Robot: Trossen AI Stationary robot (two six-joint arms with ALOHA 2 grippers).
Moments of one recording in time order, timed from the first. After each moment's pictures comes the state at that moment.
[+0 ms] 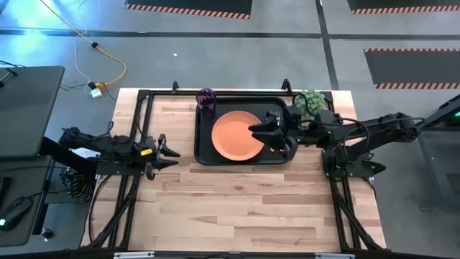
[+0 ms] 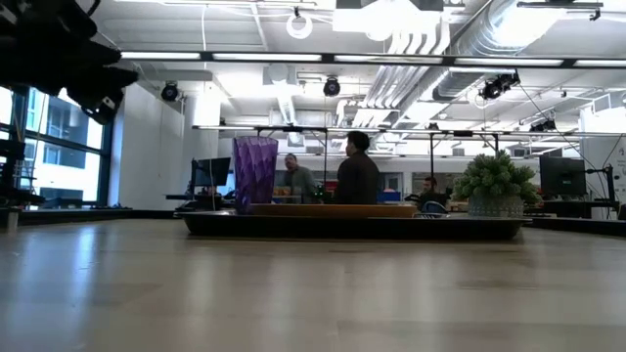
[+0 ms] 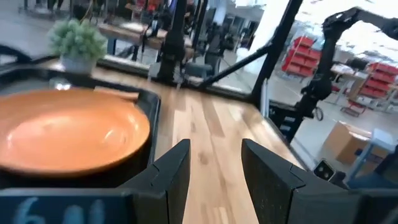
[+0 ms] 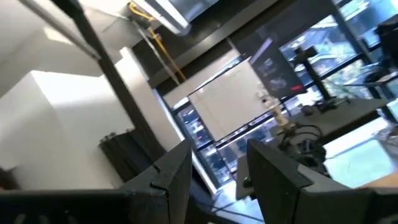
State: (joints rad) left arm -0.27 0.01 0.06 -0.10 -0.16 -0.28; right arm 0.13 1.20 0.99 0.59 0.02 0.55
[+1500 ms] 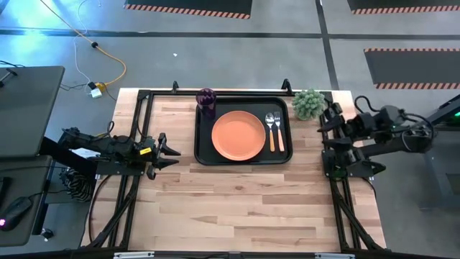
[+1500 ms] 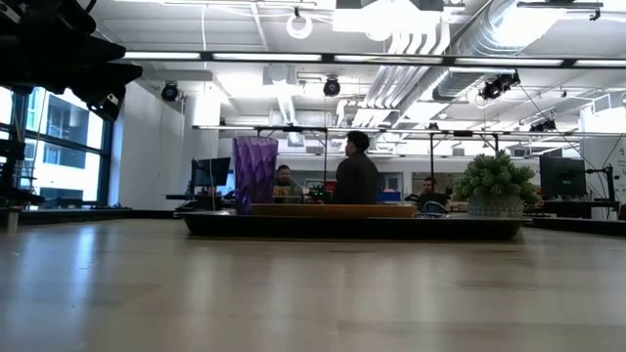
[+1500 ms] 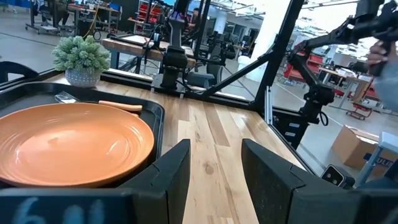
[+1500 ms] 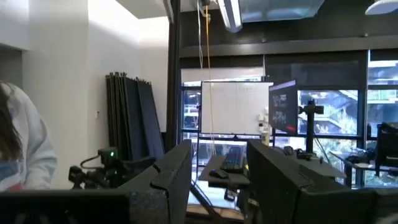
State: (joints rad) left arm -0.26 0.01 0.04 -0.03 -0.17 -0.23; right arm 0.10 0.41 0.72 0.05 -0.17 0.02
